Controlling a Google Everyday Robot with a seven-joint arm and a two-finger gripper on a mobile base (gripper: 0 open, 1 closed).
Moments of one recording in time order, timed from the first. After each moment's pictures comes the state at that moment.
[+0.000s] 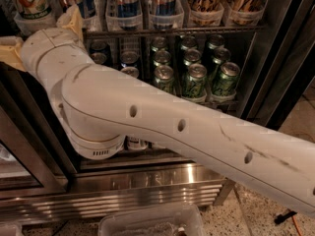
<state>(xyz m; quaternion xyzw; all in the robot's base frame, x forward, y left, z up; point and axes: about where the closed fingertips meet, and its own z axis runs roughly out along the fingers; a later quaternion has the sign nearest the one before) 0.540 0.217 1.055 -0.24 0.62 0.19 0.73</state>
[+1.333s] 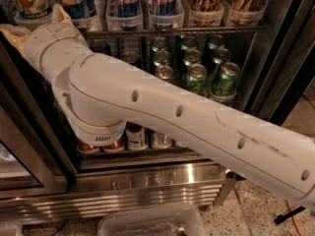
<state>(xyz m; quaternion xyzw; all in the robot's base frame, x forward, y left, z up) 0.558 0.224 1.053 -0.25 0.61 0.20 0.72</state>
